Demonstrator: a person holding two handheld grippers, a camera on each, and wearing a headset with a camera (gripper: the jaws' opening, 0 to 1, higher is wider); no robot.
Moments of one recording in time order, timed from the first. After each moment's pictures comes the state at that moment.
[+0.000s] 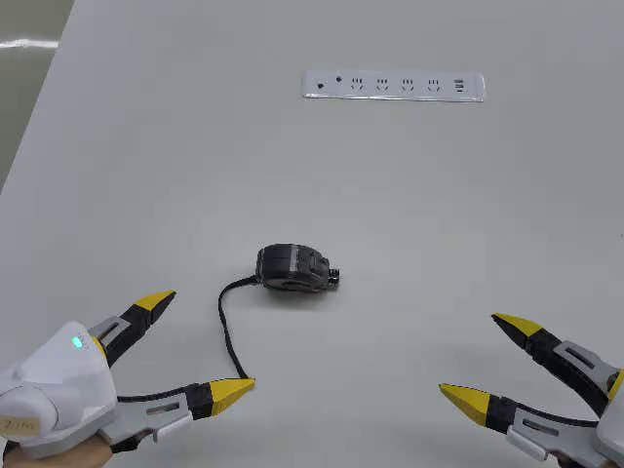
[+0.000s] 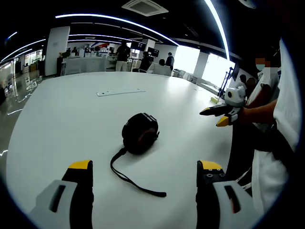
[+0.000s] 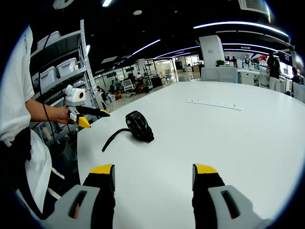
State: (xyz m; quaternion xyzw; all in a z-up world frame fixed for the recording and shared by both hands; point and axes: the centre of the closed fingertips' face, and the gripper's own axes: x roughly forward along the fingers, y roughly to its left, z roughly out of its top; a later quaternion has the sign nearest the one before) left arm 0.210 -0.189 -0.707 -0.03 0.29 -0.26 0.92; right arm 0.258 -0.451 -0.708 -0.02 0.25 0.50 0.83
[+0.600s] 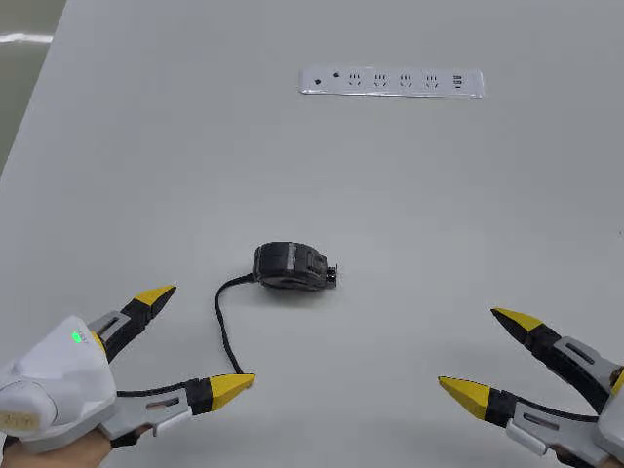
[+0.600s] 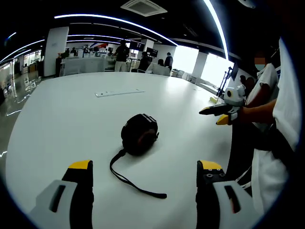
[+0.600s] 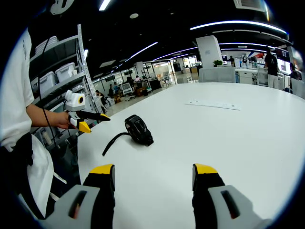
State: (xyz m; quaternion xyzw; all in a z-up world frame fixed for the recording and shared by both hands) left arm 0.213 -0.193 -0.705 -0.03 0.29 -0.26 0.92; right arm 0.261 -0.450 -0.704 0.00 0.25 0.50 0.83
